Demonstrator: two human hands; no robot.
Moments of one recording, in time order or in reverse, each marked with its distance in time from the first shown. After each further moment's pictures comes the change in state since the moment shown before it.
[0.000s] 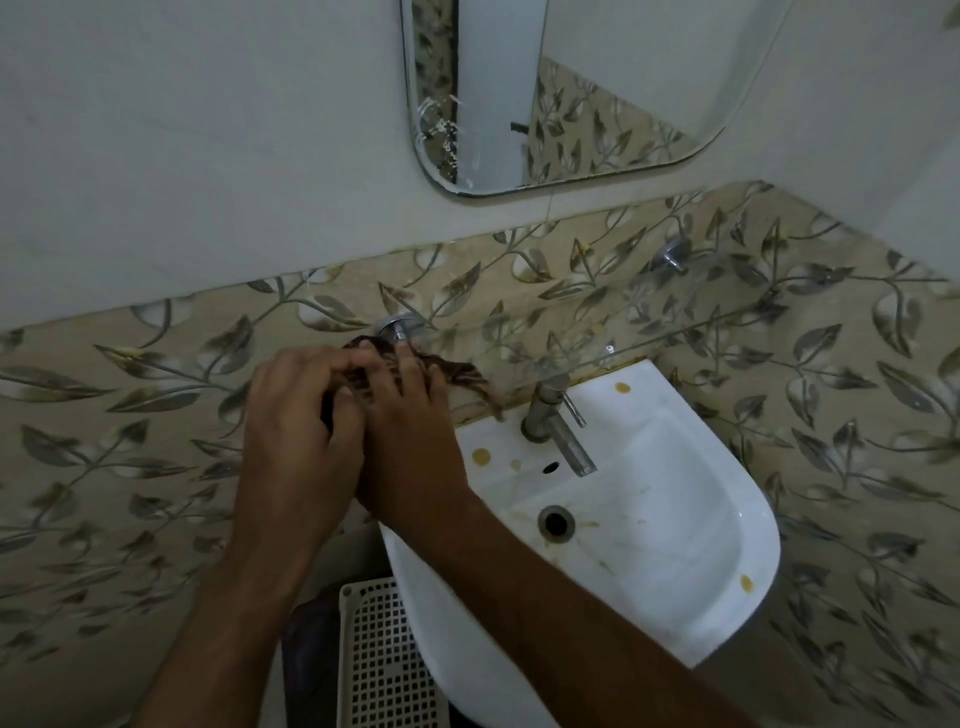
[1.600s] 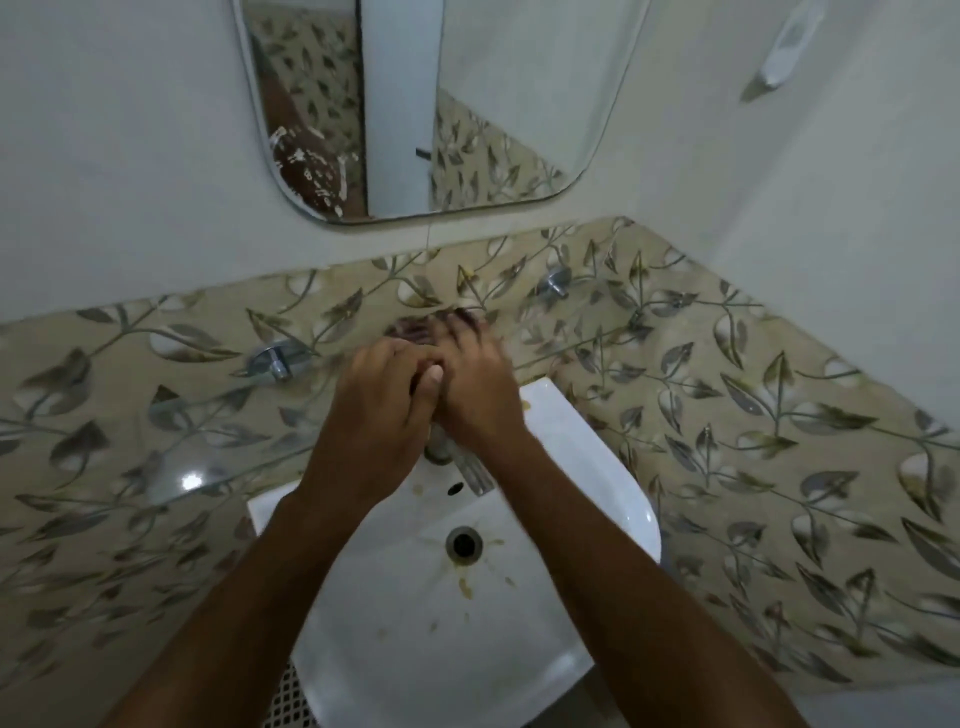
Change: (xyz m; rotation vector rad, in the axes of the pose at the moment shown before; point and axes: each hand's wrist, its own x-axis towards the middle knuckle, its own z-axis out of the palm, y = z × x) left_hand 0.030 0.068 0.121 -0.124 -0.236 0.284; right_hand 0.010 0.191 -0.036 -0.133 0.071 0.227
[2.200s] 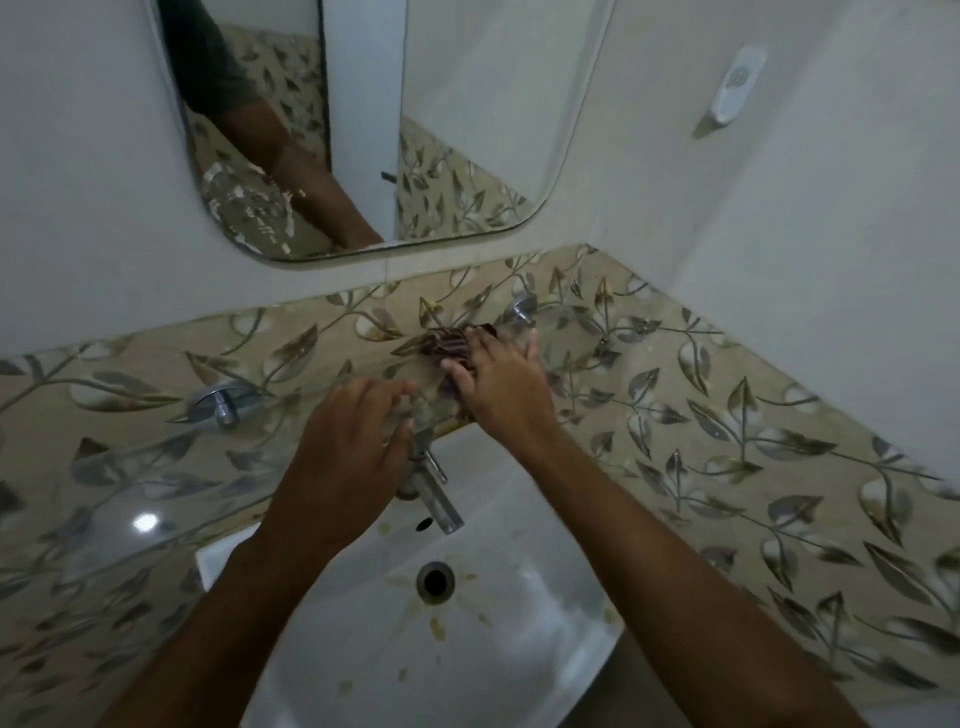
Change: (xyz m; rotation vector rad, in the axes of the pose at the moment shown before) left_hand 0.011 -0.014 0.021 0.088 -0.032 0.085; right_hand 0.025 0.079 -0.023 -0.216 -0.028 0.097
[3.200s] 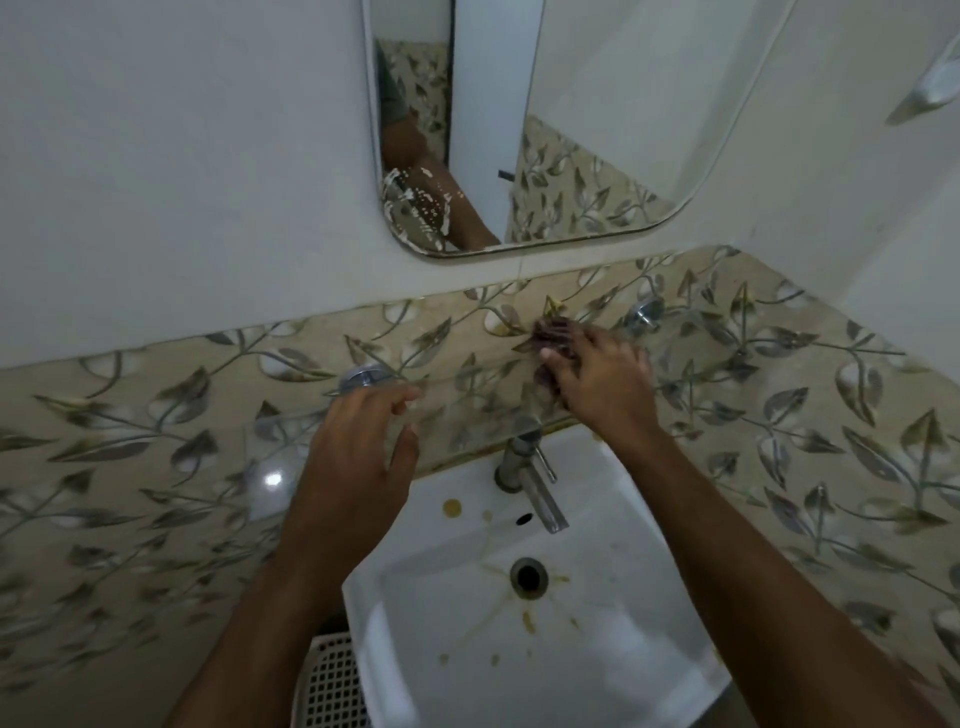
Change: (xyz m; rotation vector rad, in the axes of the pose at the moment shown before) left_hand -0.052 -0.043 -0.066 0.029 0.128 -0.202; right_hand 0.016 -0.026 0.004 0.152 0.020 0.069
